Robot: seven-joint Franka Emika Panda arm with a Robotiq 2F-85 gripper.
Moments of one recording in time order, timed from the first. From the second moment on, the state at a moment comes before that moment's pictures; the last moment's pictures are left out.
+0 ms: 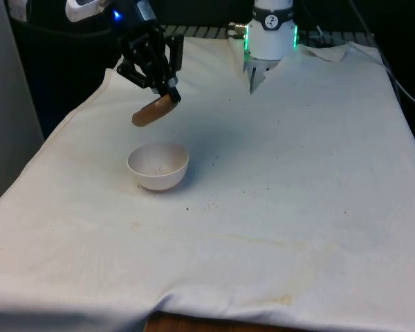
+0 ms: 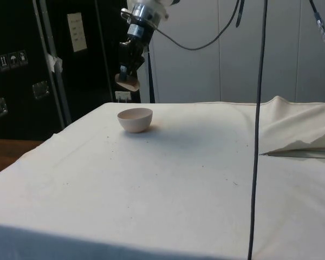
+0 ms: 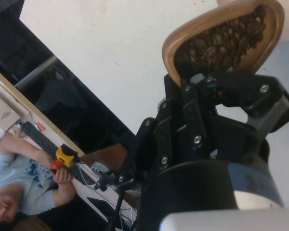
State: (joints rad) arm -0.05 0.48 -0.40 -1.75 0.92 2.10 -0.83
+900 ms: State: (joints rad) arm -0.05 0.50 -0.41 -1.76 0.99 2.05 -0.85
